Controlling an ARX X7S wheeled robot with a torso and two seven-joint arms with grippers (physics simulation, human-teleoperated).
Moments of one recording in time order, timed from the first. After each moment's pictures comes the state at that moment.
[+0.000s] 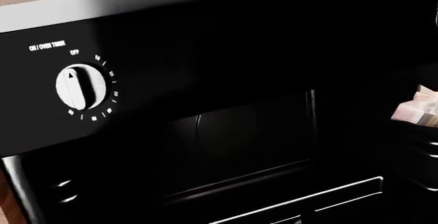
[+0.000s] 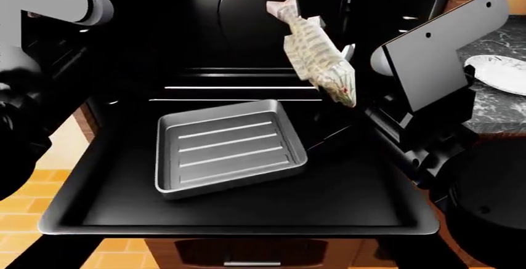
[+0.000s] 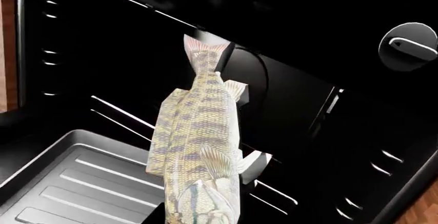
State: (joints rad) left arm -1.10 -0.74 0.17 0.50 -1.37 -1.16 -0.64; right arm 1.25 0.77 -0.54 -0.62 1.75 1.11 0.99
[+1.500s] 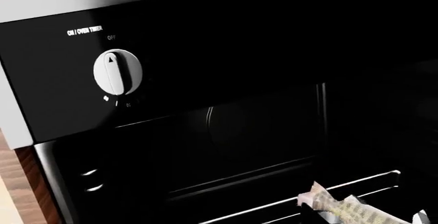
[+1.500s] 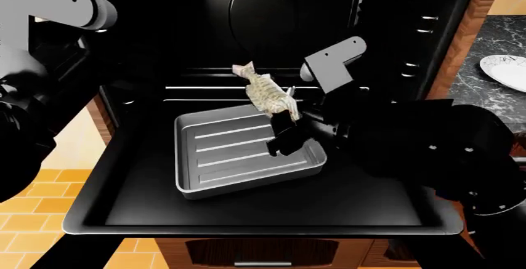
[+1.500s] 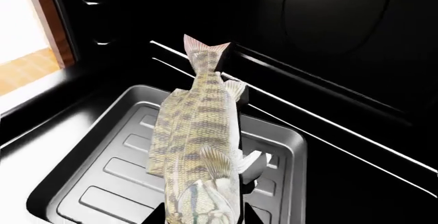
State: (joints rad) left arm -1.08 -0.75 0.20 0.49 -1.34 -1.12 -0.62; right arm 1.22 0.51 -0.79 -0.04 1.27 1.00 0.38
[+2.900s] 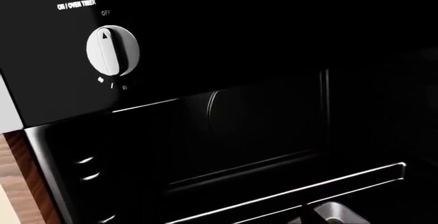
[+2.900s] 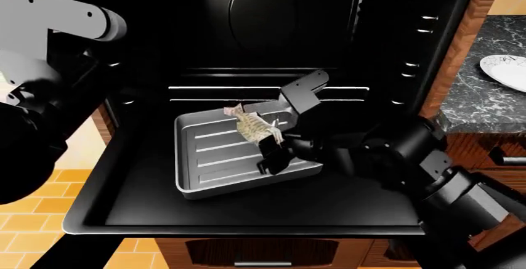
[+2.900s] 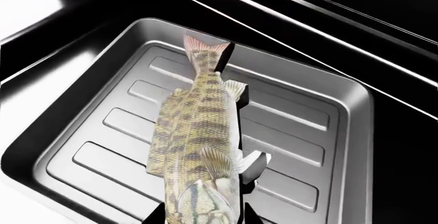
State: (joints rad) left arm -1.03 -0.75 0.25 0.45 -1.24 -1.05 -0.55; right arm 1.23 0.36 -0.97 0.33 1.09 0.92 0.09
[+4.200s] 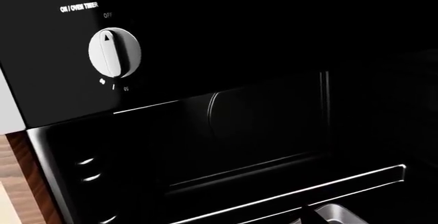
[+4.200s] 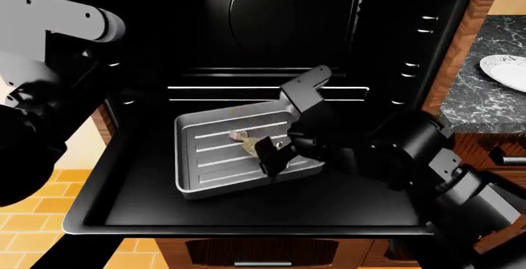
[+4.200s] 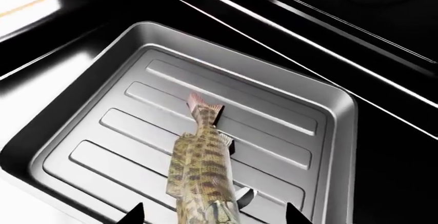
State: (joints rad) left arm -1.02 -0.76 0.26 0.46 -1.25 -1.03 -0.56; right arm 1.24 0.38 -0.97 0.26 1.10 0.94 0.12
